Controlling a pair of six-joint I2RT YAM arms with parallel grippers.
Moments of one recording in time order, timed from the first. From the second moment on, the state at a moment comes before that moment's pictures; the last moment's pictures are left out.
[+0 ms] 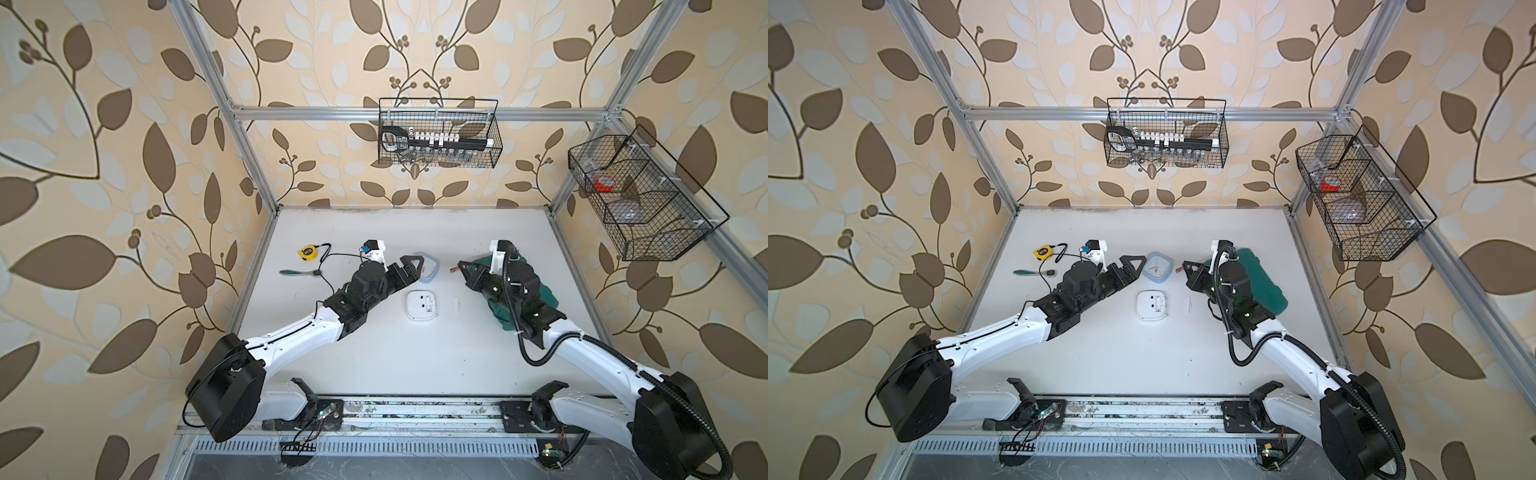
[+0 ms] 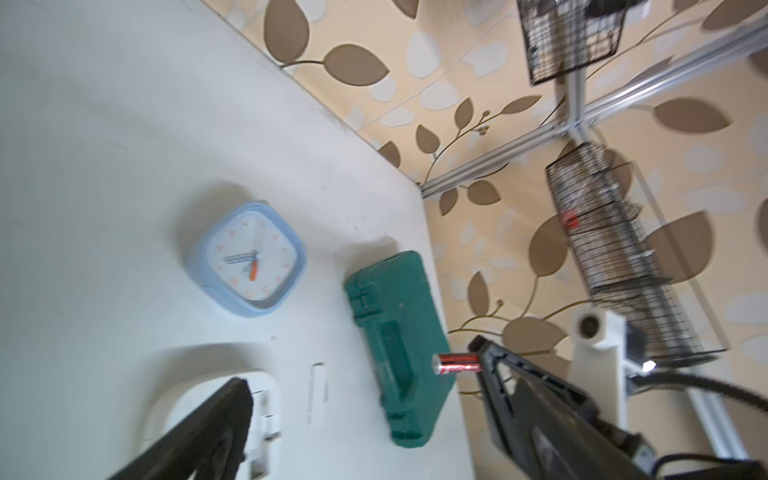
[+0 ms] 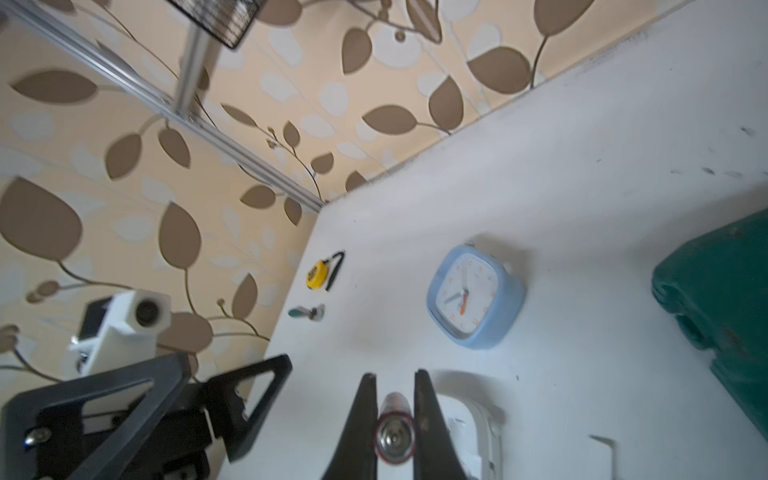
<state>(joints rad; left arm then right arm) -0.68 1.28 0.74 0.22 -0.01 -0.97 0.42 1.13 0.64 0.17 -0.13 0.73</state>
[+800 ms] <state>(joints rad) -0.55 1.59 0.75 -0.06 0.34 -0.71 0.53 1.59 1.05 -0.32 -0.24 0.38</state>
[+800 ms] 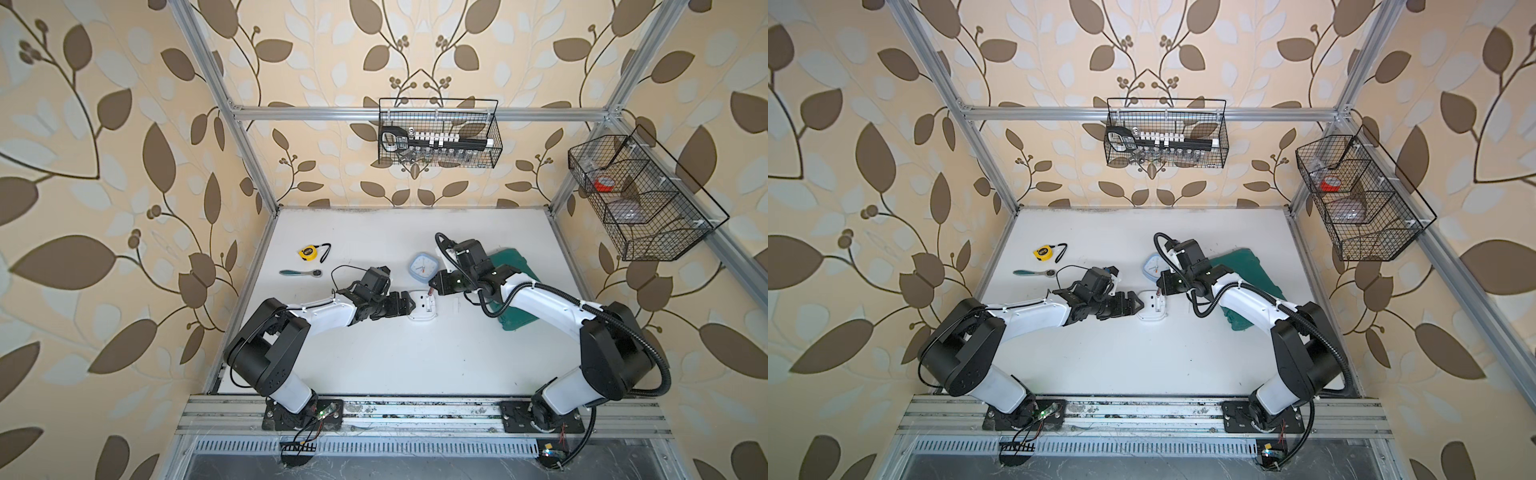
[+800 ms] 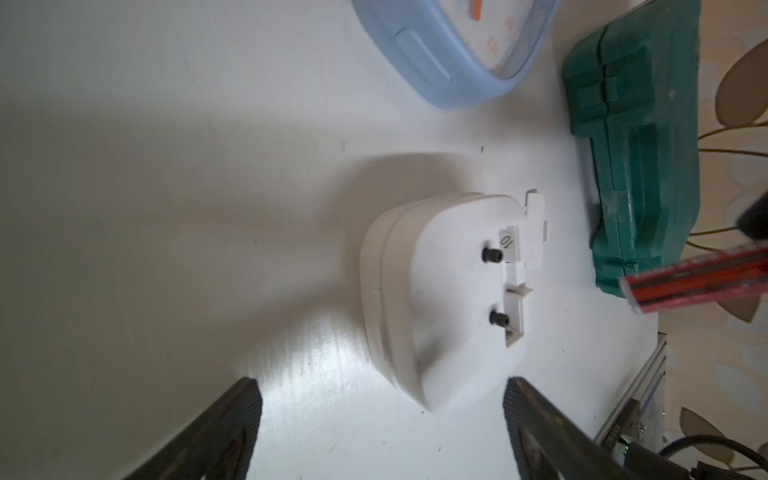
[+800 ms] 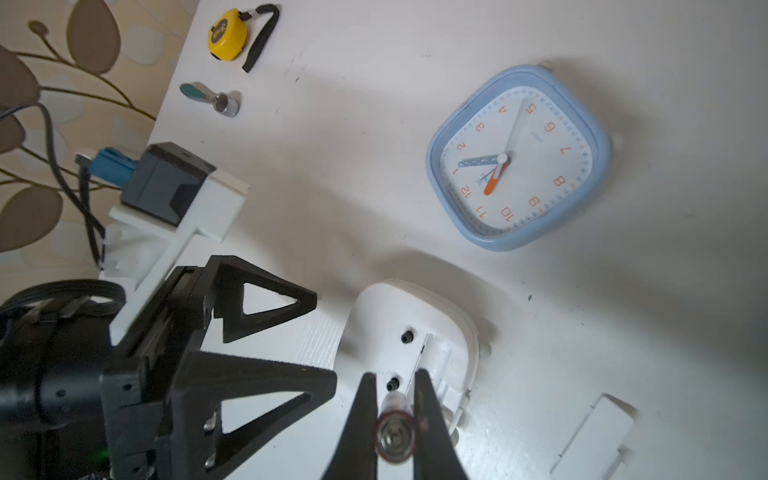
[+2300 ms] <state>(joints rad) -0.54 1.73 0.83 -0.01 0.47 -0.76 0.57 1.77 1.14 -0.41 -0.16 0.33</state>
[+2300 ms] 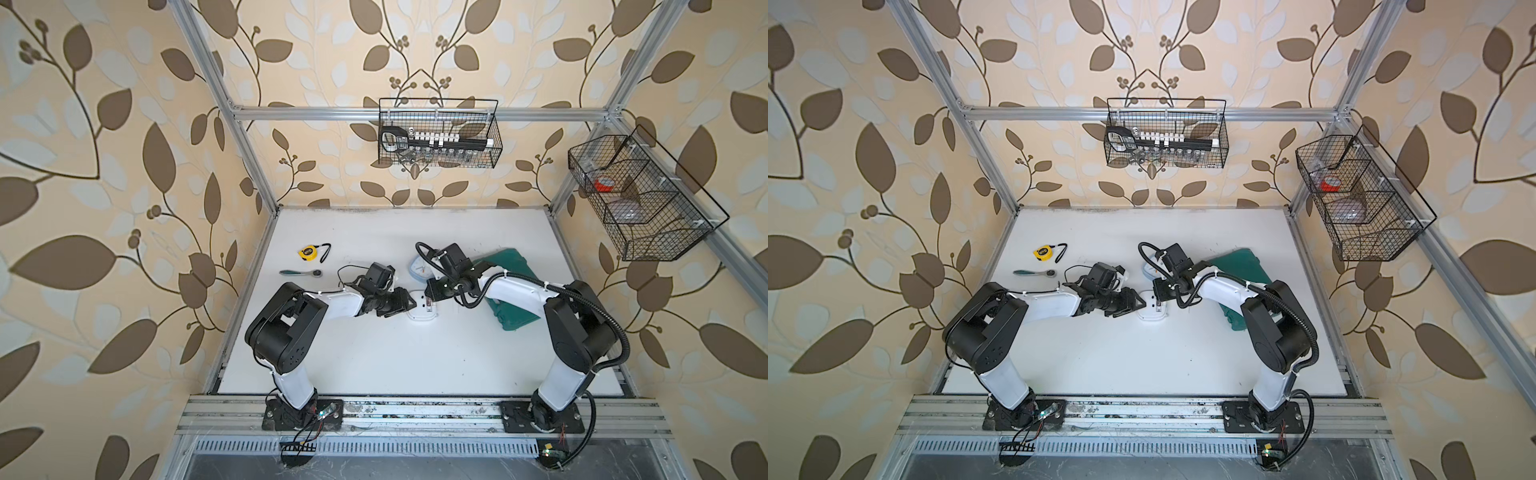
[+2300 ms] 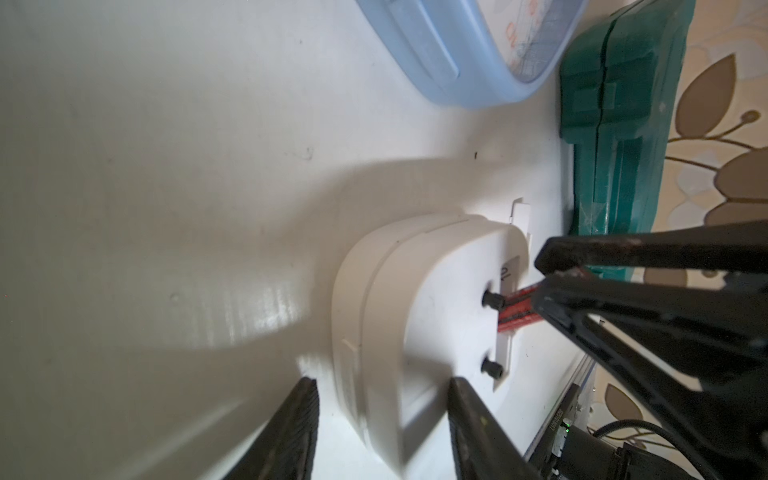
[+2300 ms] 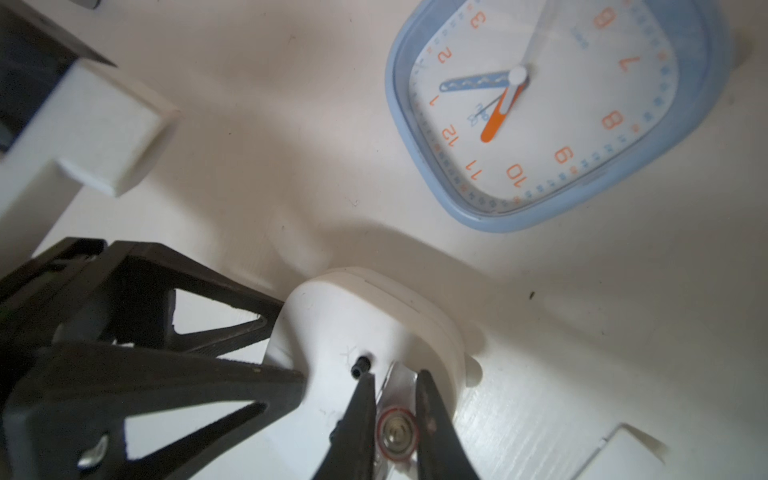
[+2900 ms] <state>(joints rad) -0.54 1.73 0.84 -0.02 0.47 -0.76 0.57 1.76 1.14 -0.37 -0.13 0.36</state>
